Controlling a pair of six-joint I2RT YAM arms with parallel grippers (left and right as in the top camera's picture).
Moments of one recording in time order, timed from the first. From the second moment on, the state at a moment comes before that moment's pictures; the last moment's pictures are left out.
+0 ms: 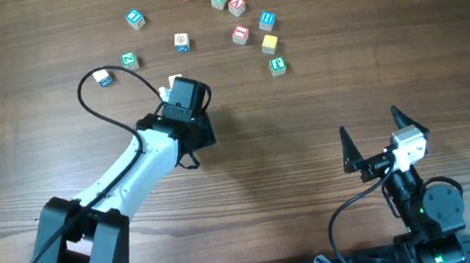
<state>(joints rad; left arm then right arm) -0.43 1.66 0.94 -0.51 -0.10 -0.56 0.13 0.02 0.01 0.00 -0.11 -0.04</state>
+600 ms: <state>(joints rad) -0.43 1.66 0.92 -0.48 -0.10 -0.56 0.13 0.02 0.01 0.00 -0.11 -0.04</state>
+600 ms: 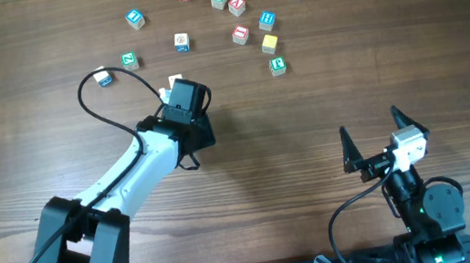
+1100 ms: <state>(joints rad) -0.43 1.66 0.91 -0.47 -0.10 -0.56 0.13 0.02 0.01 0.00 -0.11 -0.04</state>
